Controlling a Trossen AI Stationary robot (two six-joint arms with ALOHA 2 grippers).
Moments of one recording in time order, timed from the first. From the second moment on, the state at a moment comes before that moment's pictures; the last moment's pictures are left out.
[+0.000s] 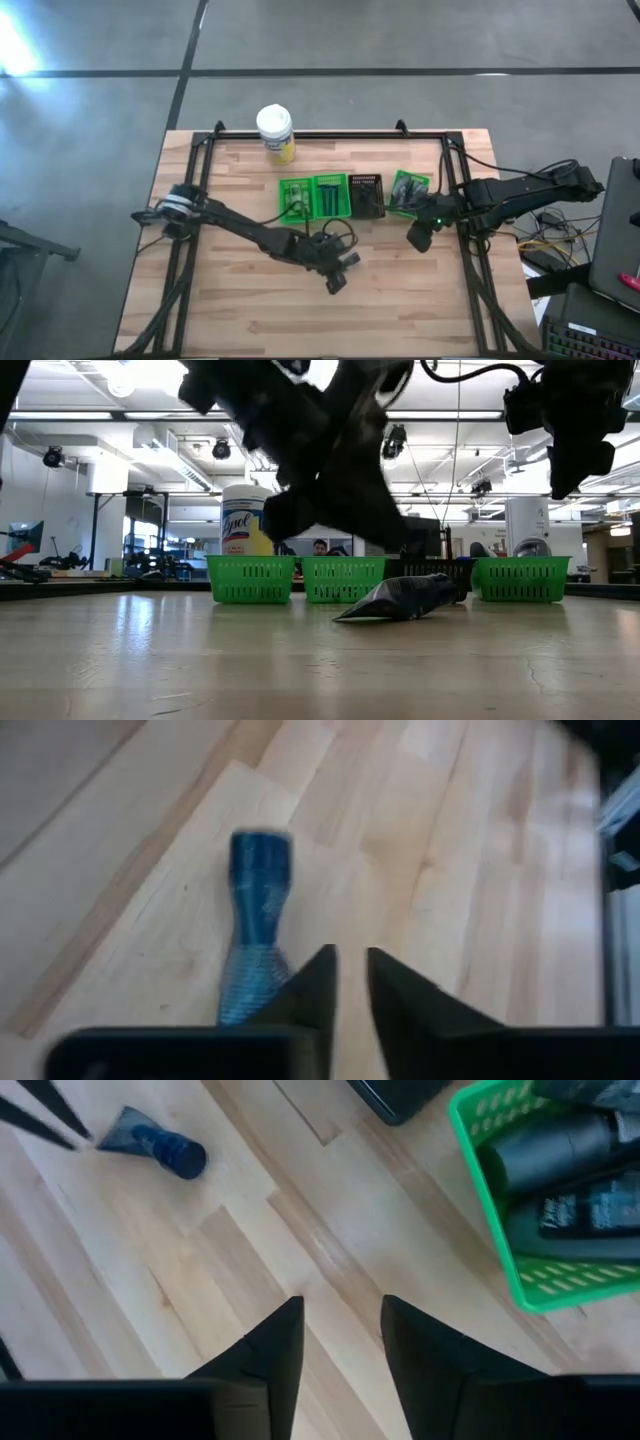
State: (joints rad) left arm -0.27 1.93 1.28 -0.06 -0.12 -0.75; right arm 0.15 0.97 0.78 -0.95 0.03 0.86
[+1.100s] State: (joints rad) left arm -0.23 2.01 1.21 0.10 -0.11 -0.79; right arm 0.15 0.97 0.77 -0.90 0.00 0.88
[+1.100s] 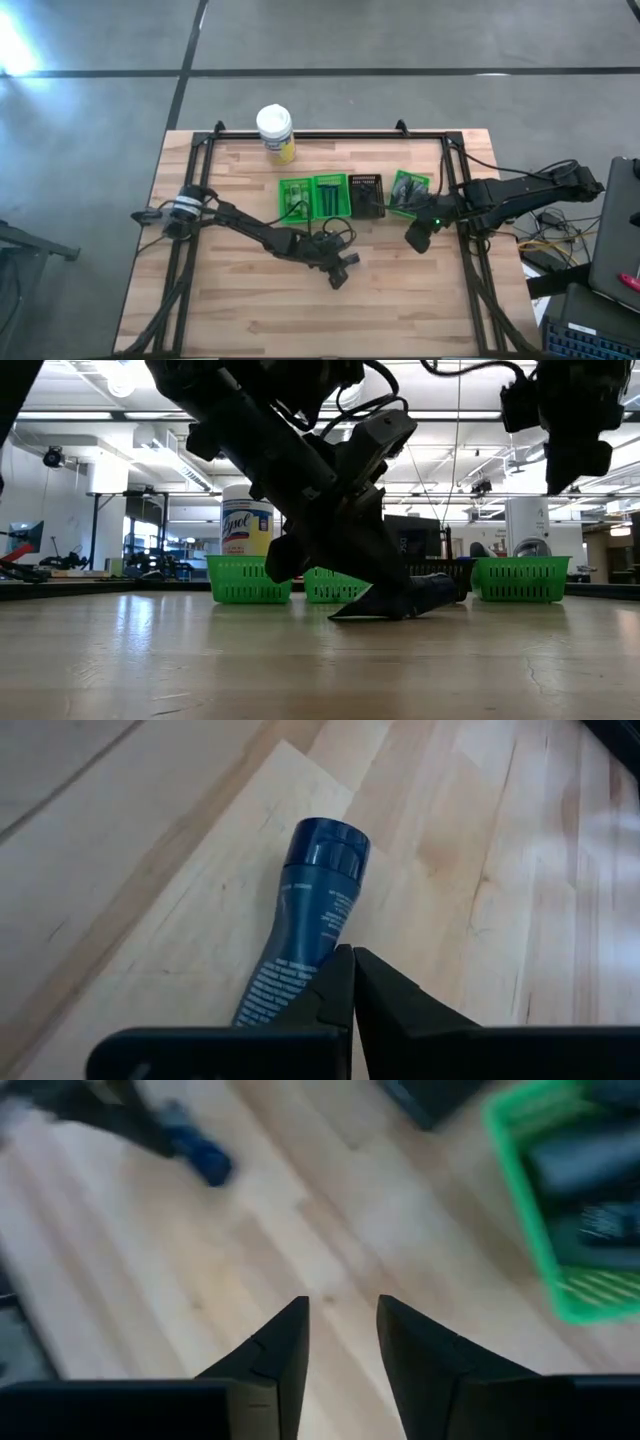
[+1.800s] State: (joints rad) left arm -0.33 1.89 1.22 -0.20 -0.15 -0.69; right arm 0.17 1.22 0.78 -0.64 -0.07 0.44
